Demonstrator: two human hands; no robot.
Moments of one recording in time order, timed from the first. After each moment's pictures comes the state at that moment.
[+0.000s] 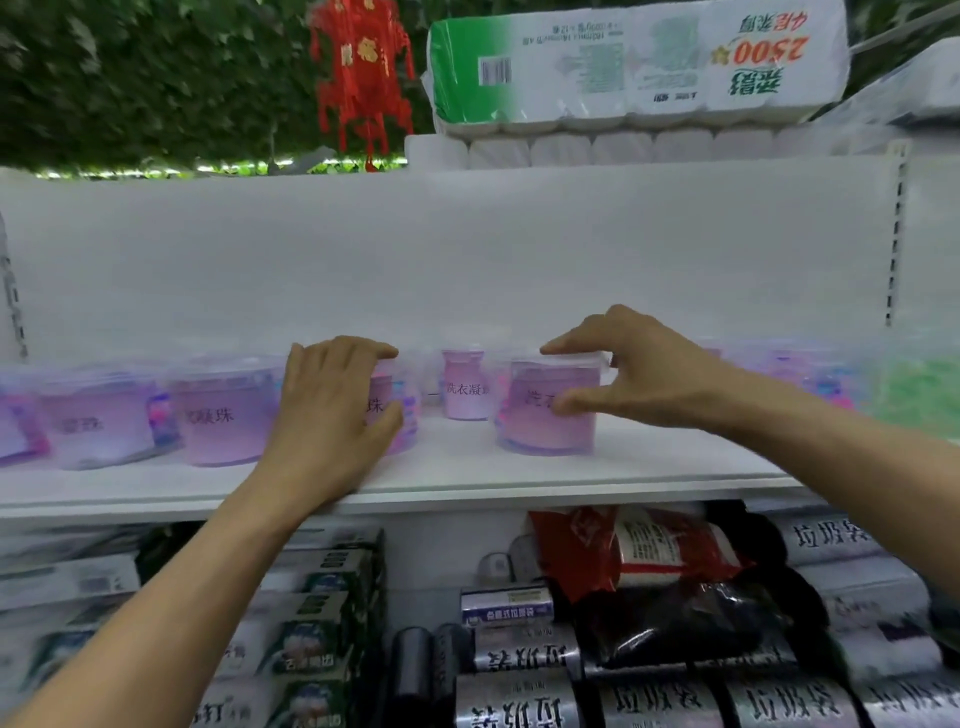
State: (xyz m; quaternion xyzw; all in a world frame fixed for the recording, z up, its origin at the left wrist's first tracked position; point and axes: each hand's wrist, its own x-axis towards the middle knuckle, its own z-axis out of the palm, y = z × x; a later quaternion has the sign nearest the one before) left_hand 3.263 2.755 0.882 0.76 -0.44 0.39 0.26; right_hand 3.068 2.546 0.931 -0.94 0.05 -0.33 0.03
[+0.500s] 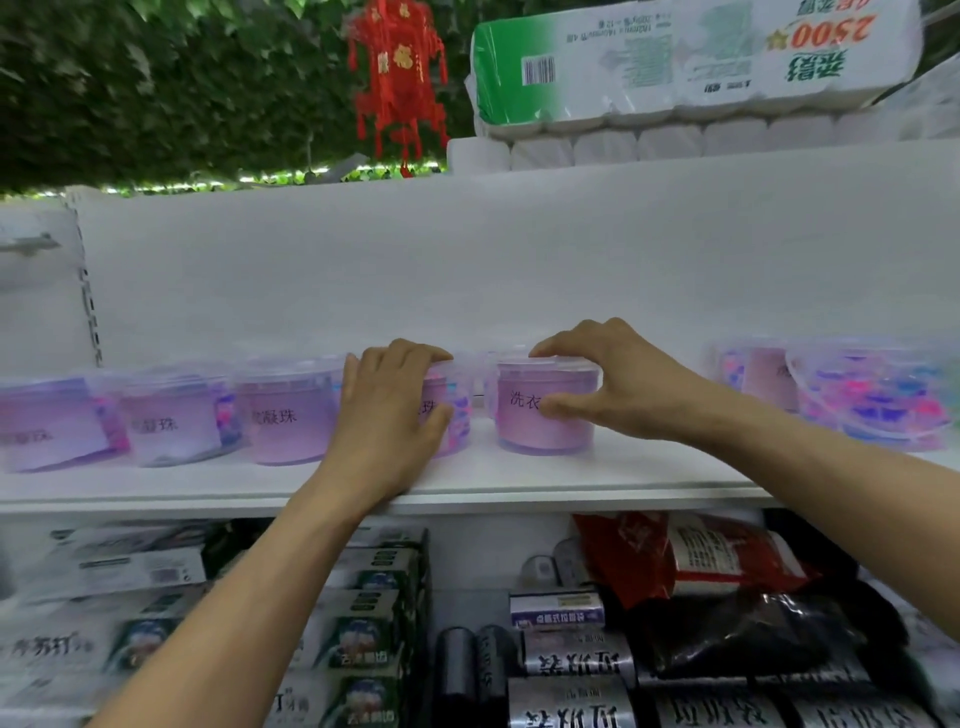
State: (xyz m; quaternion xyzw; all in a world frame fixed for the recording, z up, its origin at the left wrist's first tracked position) left_hand 3.265 2.756 0.883 0.76 -0.46 0.37 0.28; right_hand 3.115 2.573 0.920 -0.94 0.05 -0.34 0.06
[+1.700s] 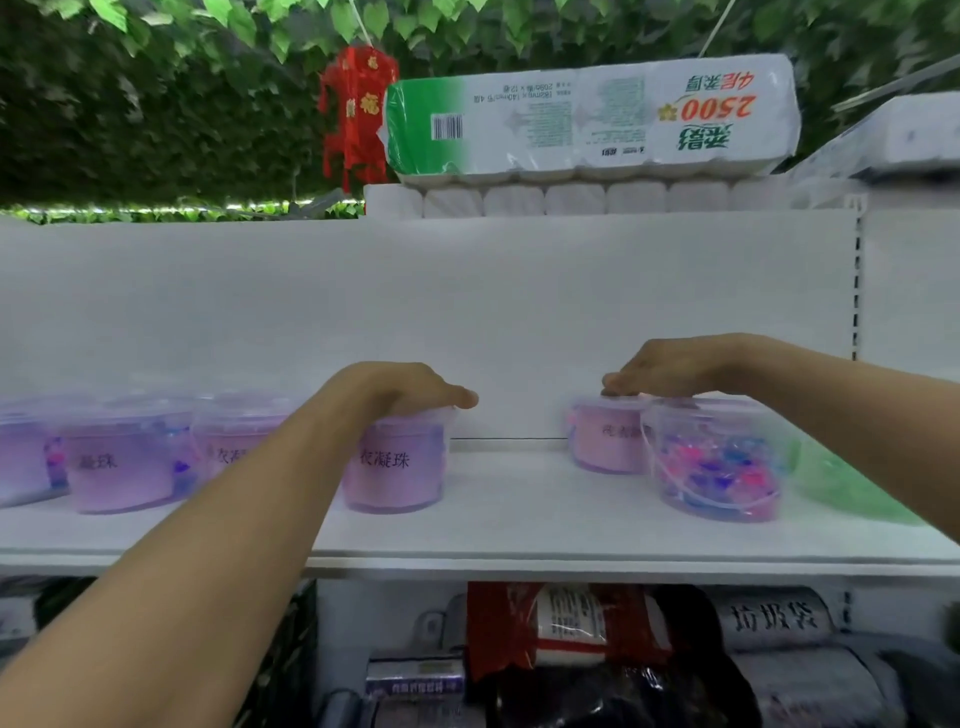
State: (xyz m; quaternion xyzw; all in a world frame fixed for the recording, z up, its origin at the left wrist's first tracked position) left_hand 3.232 2.605 0.970 0.92 -0.36 0.04 0.14; right_hand 3.031 2.411 0.992 -0.95 0.28 -0.09 0.05
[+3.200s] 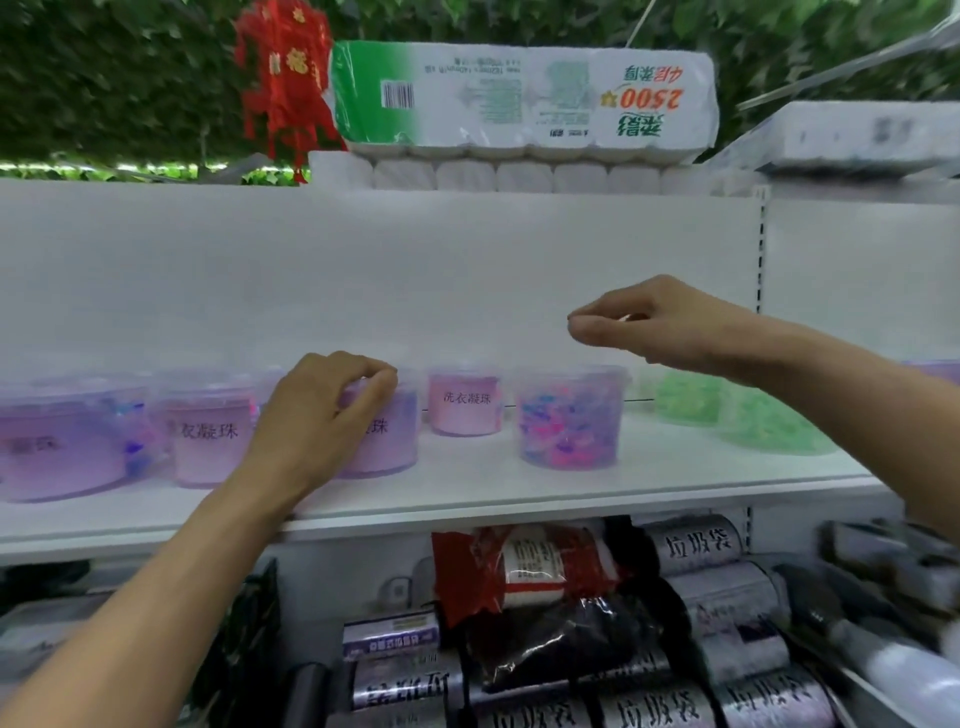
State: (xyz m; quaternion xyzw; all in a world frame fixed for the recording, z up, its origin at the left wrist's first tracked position) left_hand 3.213 2.672 0.896 0.69 -0.50 0.31 0.41; right_hand 2.966 2.476 0.976 -0.92 0.15 -0.32 0.17
